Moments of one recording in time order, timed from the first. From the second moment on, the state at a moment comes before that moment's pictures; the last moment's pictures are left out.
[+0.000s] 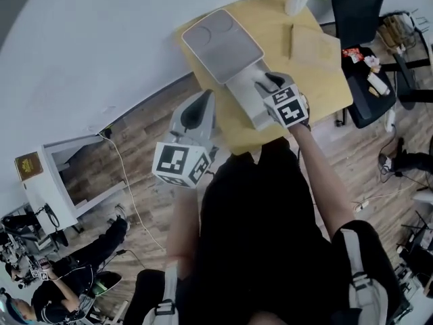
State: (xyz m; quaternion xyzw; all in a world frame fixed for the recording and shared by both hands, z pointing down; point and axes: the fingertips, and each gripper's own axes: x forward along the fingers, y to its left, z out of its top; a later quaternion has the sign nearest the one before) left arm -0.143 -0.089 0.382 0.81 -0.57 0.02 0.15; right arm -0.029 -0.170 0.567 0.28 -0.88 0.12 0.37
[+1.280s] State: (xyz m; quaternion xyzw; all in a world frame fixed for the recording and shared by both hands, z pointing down) left arm -0.046 -0.128 0.340 0.89 -0.44 0.01 0.11; right arm 0.064 -0.149 0.341 0.39 -0.91 0.11 0.05
